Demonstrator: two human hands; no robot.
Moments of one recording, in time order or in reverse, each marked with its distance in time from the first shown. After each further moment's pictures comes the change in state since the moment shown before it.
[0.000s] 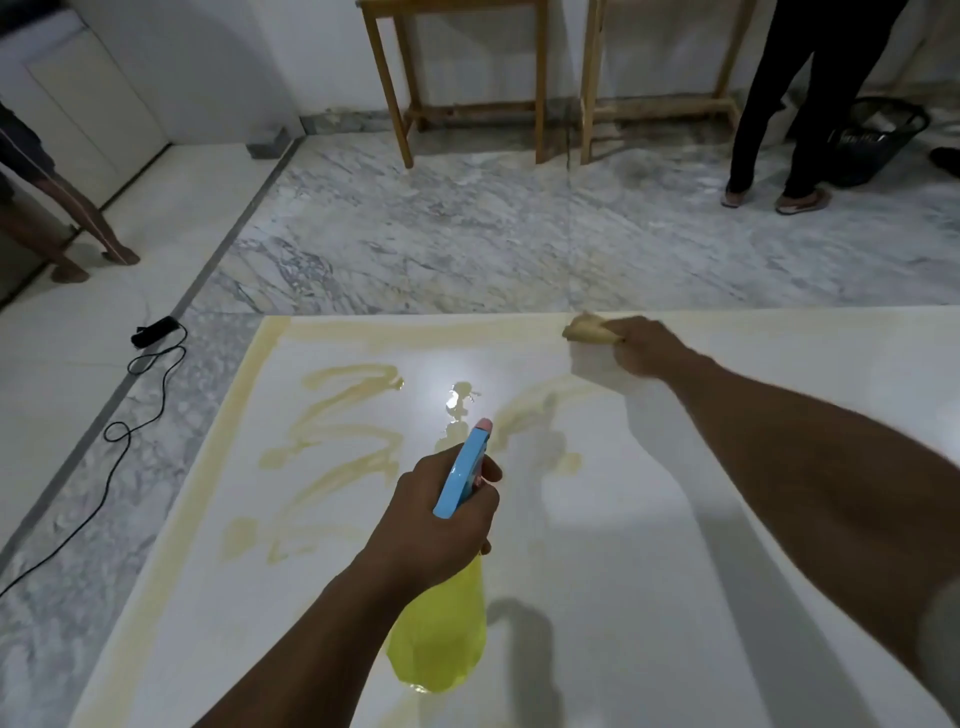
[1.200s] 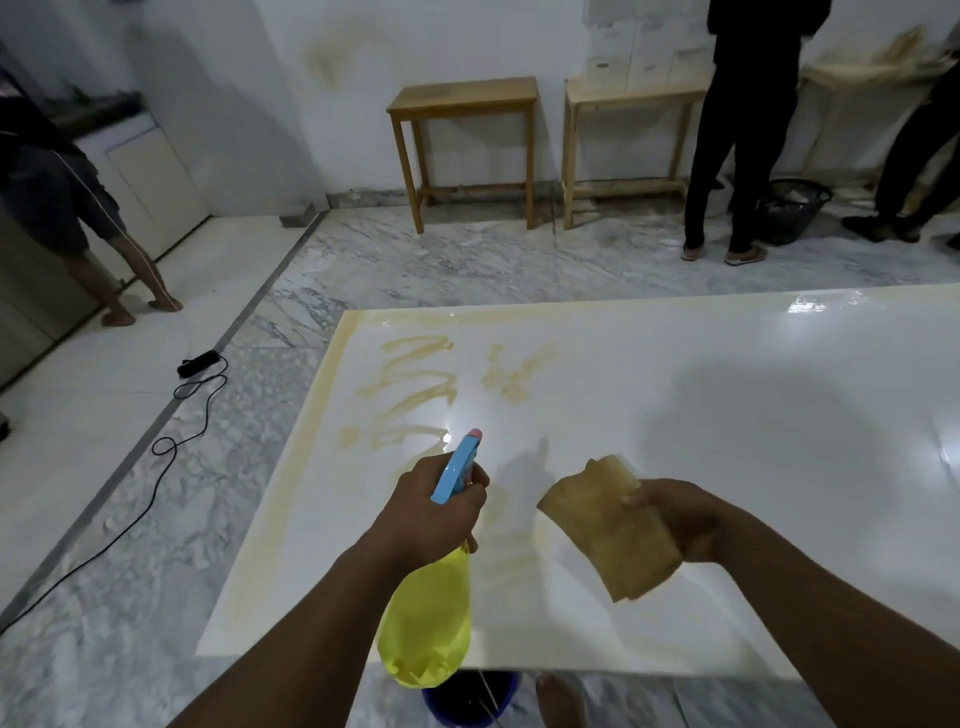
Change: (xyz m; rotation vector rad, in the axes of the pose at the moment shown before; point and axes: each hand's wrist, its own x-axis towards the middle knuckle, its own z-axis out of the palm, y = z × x) left_hand -0.248 -0.051 -0.048 0.020 -0.028 0.064; right_hand -0.419 -0.036 0.093 1.110 -0.514 0.325
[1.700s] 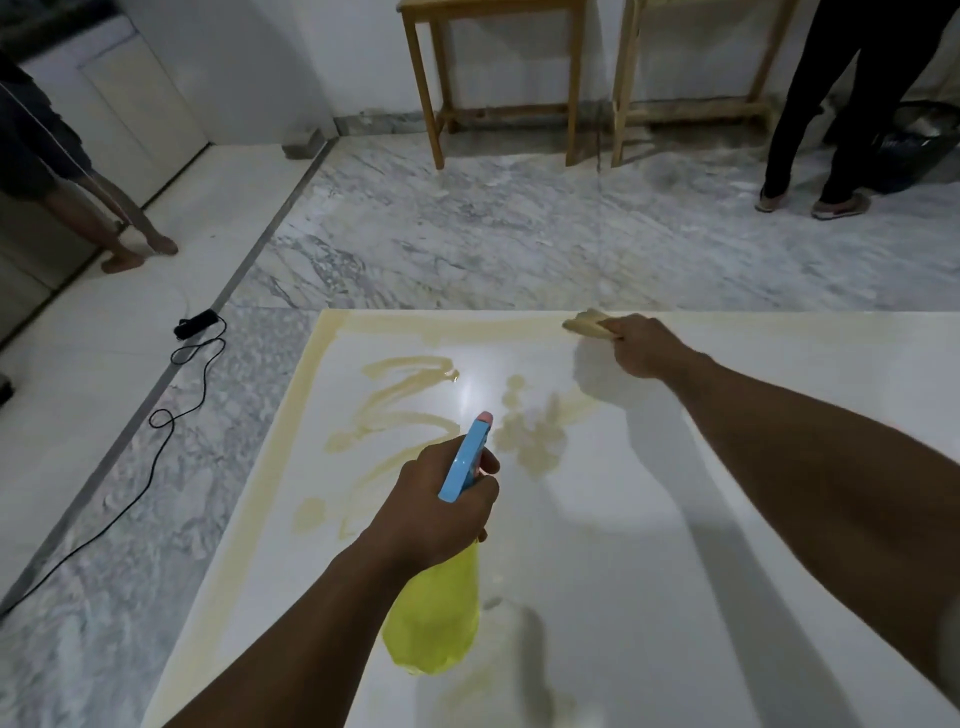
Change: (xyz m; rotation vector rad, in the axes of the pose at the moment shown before) left_hand 0.231 0.009 -0.023 0.052 0.026 -0.087; right_hand 0.300 -0.270 -0.063 -1.283 0.521 -0.354
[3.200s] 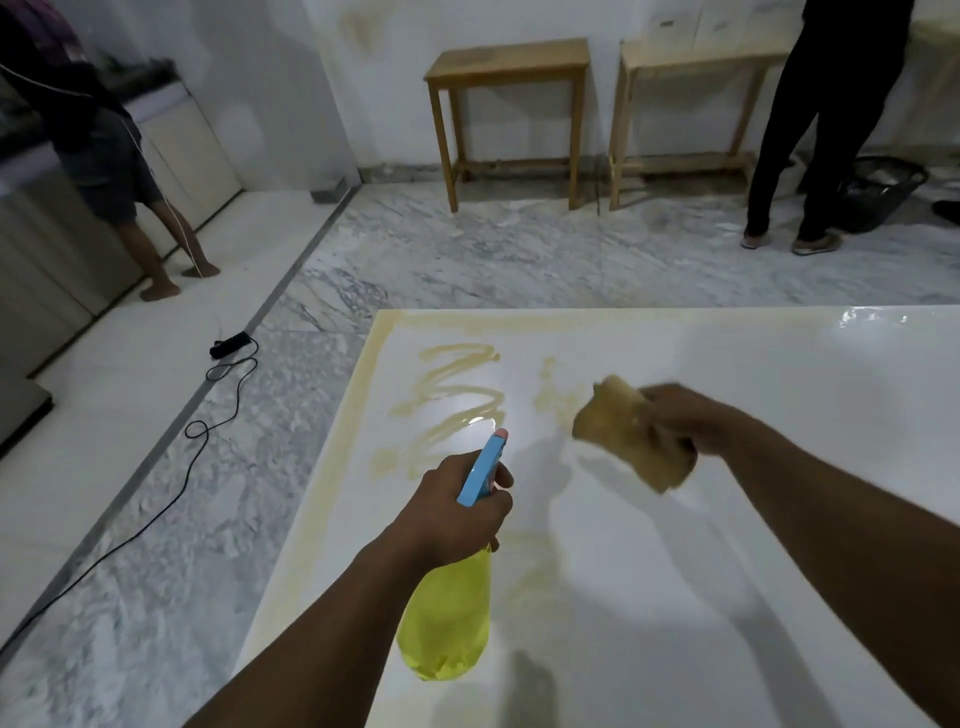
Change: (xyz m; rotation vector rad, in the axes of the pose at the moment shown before) left_hand -0.135 -0.048 -0.033 -0.024 -0.078 0.064; right_hand -0.204 -0.044 0.023 0.642 -0.179 0.147
